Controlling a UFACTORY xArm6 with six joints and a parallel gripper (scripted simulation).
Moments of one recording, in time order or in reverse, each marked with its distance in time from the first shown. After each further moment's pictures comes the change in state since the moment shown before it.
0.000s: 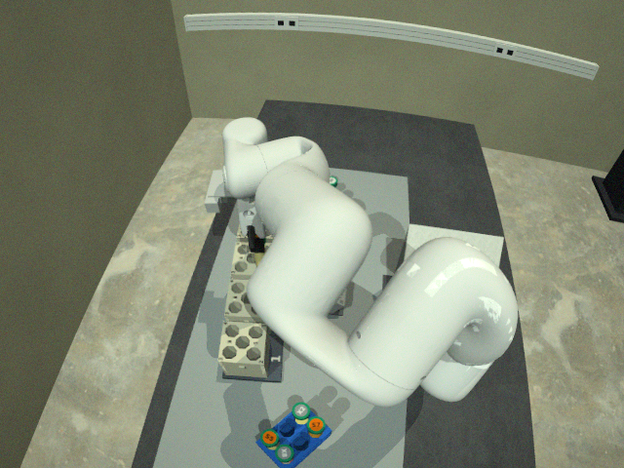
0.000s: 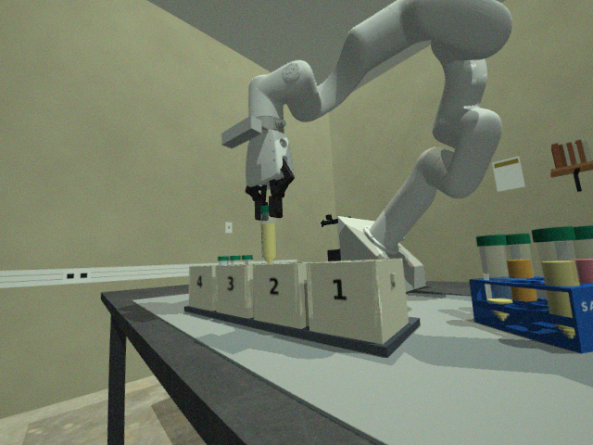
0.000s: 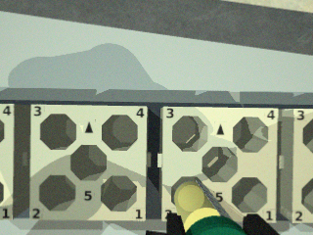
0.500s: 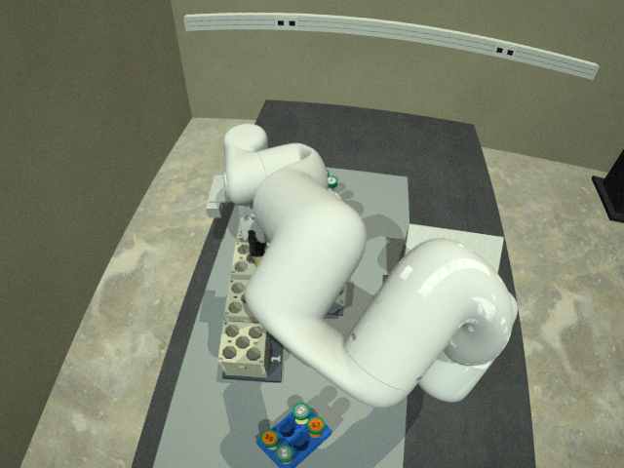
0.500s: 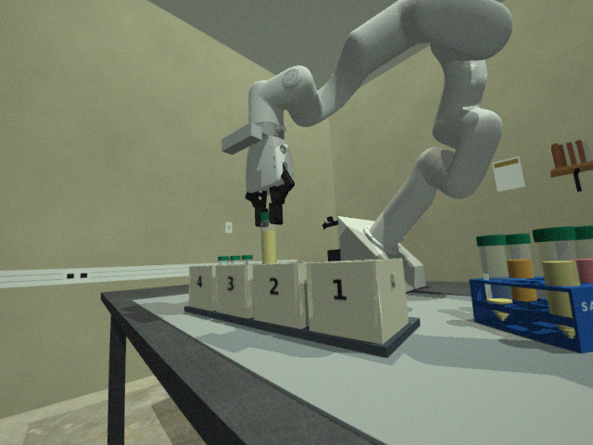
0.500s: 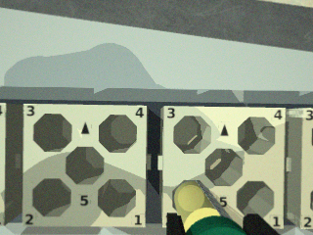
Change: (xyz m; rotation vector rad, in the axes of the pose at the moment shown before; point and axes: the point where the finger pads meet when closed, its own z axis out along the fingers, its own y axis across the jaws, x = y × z) arm 0.000 0.000 0.013 0.000 0.000 0.000
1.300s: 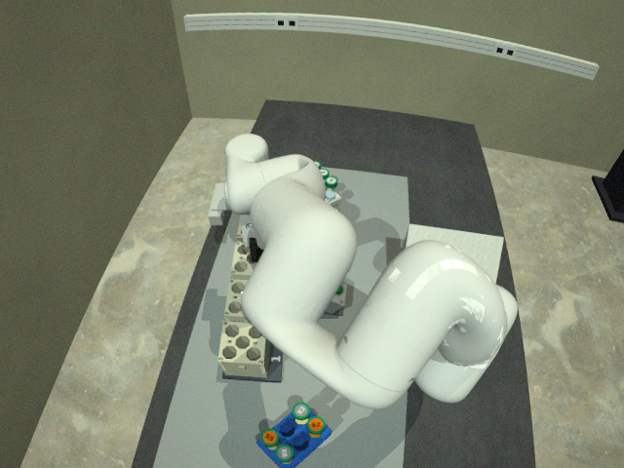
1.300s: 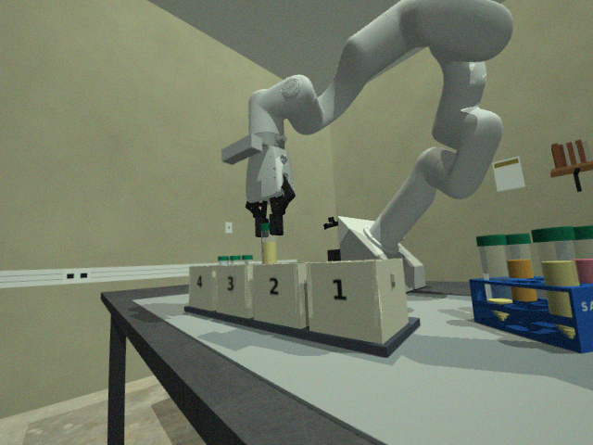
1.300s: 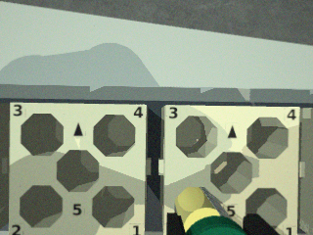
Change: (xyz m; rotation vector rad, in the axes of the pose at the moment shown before) arm 0.000 0.000 0.022 0.000 0.000 0.000
